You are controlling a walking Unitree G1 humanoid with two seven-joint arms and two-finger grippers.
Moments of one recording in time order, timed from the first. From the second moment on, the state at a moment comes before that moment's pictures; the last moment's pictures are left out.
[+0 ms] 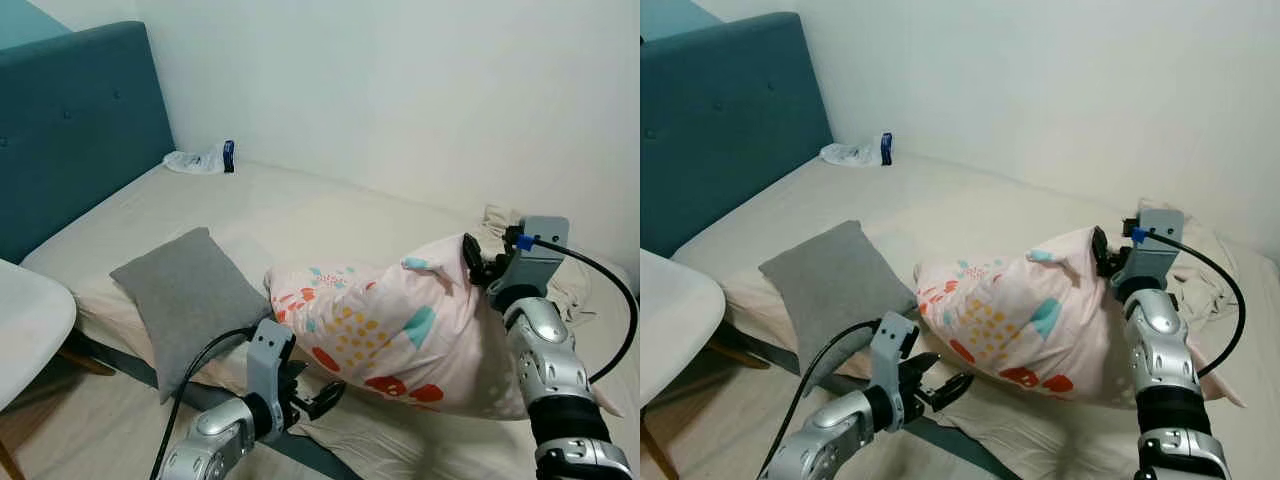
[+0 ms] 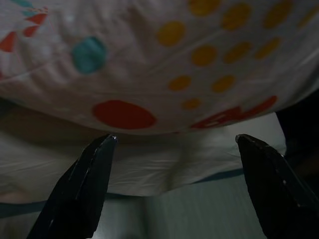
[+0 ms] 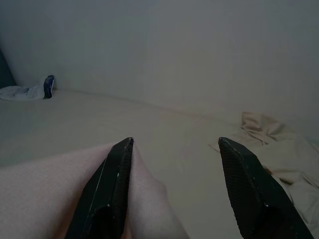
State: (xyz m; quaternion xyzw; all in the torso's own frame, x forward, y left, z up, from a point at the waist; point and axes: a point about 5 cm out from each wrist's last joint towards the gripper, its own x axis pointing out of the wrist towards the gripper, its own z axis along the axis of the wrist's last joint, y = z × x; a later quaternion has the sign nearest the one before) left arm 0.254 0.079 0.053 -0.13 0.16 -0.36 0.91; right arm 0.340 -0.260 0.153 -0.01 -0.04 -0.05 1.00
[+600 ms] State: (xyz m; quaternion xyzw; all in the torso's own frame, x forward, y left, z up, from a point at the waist) left arm 0.261 0.086 0.048 -0.13 0.16 -0.31 0.93; right arm 0.345 -0.260 0.157 -0.01 -0.03 -0.07 1.00
